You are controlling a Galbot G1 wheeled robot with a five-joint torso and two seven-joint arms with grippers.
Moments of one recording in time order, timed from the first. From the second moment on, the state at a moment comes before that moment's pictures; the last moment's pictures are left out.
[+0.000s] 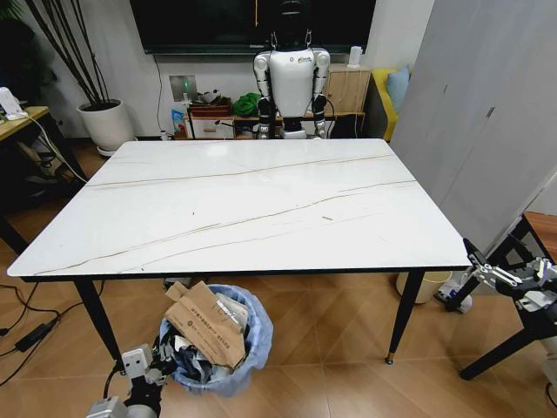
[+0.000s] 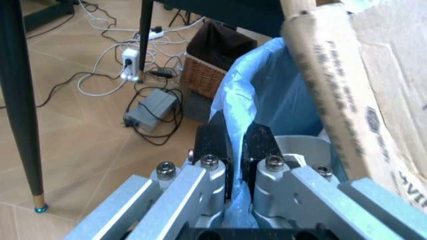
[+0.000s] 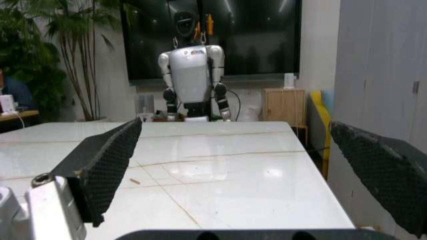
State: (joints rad) left arm 1.89 -1.27 -0.52 -2.18 -0.51 0.01 -0.26; right arm -1.78 1.05 1.12 2.05 0.86 0.16 -0.40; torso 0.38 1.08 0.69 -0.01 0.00
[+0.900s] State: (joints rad) left arm 1.90 -1.33 -0.54 -2.15 -0.35 -0.07 -0.24; right arm -1.78 1.05 1.12 2.05 0.86 0.16 -0.40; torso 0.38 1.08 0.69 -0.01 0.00
